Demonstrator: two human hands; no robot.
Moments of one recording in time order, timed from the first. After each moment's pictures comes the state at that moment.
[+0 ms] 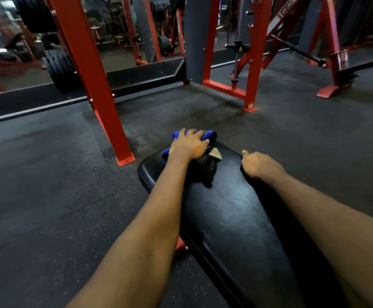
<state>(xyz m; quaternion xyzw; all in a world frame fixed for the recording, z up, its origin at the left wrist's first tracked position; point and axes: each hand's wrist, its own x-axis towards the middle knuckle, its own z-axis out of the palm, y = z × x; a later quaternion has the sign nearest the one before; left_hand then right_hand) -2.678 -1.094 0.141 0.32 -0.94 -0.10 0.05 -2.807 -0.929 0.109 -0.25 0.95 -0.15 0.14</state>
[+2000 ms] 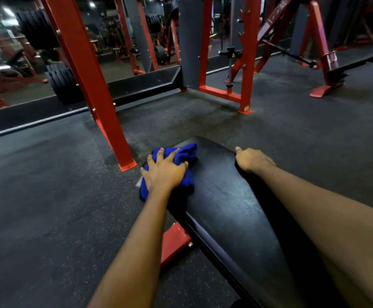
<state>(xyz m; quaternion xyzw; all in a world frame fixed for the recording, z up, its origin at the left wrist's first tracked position) -2.579 -1.034 0.137 0.49 -0.85 -0.14 0.09 -2.784 -0.911 0.133 -0.26 0.94 -0.18 0.16</state>
